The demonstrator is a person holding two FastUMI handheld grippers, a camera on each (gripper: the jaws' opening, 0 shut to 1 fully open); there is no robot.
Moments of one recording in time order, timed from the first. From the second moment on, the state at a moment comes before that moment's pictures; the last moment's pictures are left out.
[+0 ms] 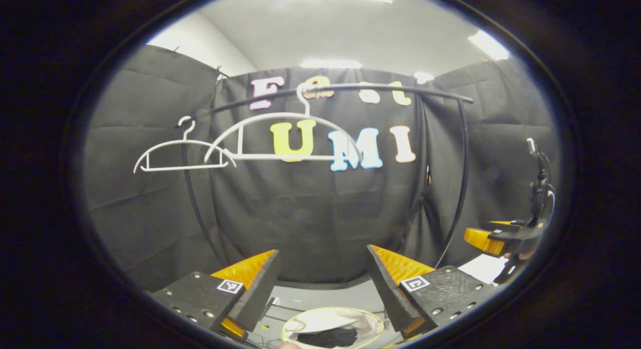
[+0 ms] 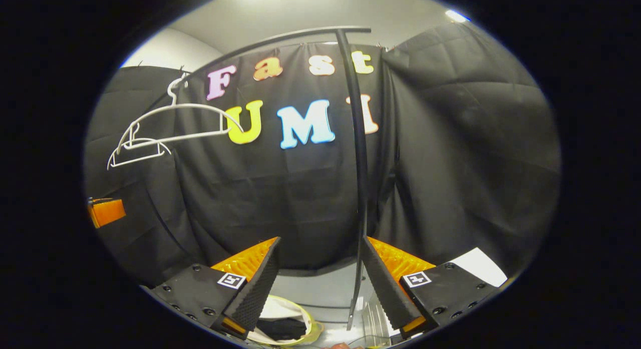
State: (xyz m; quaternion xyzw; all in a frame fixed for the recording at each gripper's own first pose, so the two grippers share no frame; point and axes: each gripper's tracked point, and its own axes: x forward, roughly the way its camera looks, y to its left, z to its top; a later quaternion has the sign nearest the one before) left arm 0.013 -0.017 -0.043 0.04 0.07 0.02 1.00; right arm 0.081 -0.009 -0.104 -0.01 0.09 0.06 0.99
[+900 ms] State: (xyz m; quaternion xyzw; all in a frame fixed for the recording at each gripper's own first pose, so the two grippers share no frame) left arm -0.101 -0.021 0.044 0.03 -0.03 0.12 0.99; right arm 0.037 -0.042 -0.053 -0.03 0.01 0.08 1.00
